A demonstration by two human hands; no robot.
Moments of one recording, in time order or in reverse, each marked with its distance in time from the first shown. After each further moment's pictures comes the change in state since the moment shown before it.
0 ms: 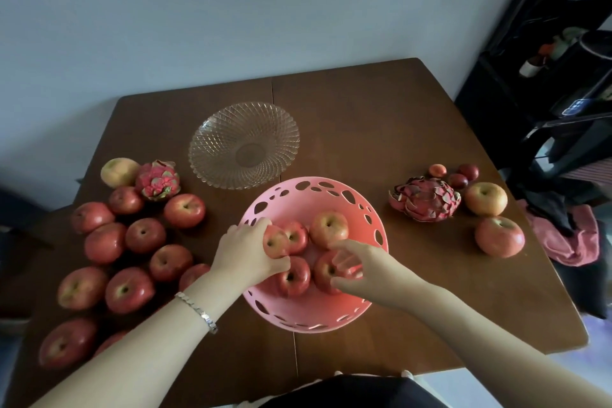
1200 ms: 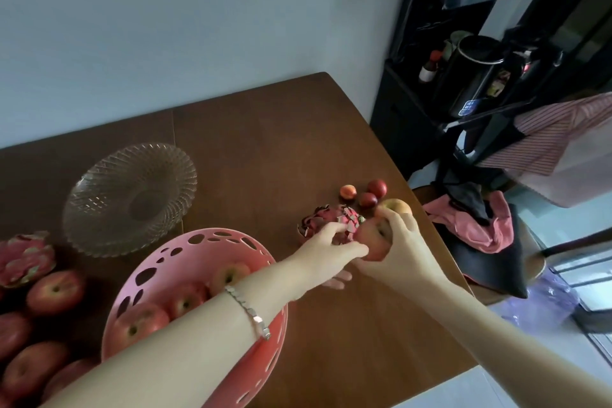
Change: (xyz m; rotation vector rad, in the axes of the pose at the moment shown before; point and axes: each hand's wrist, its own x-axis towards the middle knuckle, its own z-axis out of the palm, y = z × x) left_hand 0.036 0.251 -0.005 -0.868 -0.651 0.095; right_hand -0.029 0.133 -0.125 -0.013 0.587 0.262
